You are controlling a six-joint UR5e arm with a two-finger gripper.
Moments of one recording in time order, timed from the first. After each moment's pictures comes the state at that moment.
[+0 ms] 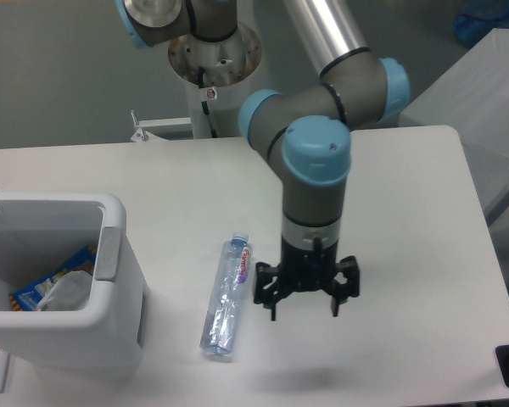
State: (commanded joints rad) arm 2.40 -2.03 -1.45 -0.90 1.42 0.35
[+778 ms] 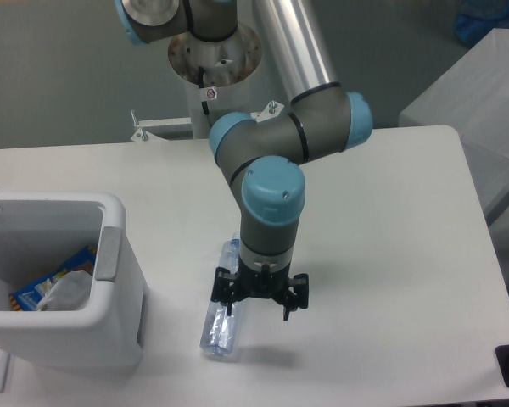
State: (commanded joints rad) arm 2.34 -2.09 -1.50 -0.93 1.41 0.44
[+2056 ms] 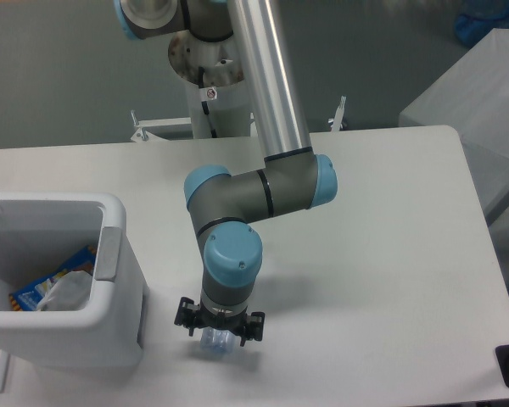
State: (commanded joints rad) arm 2.27 -2.22 -1.47 -0.93 1.41 0.44
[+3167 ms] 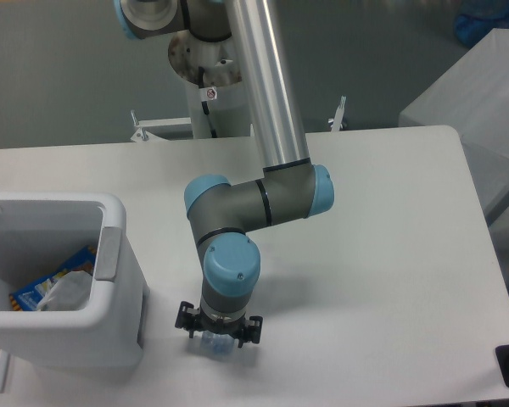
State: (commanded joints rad) arm 2.27 -2.25 -1.48 -0.89 1.42 0.44
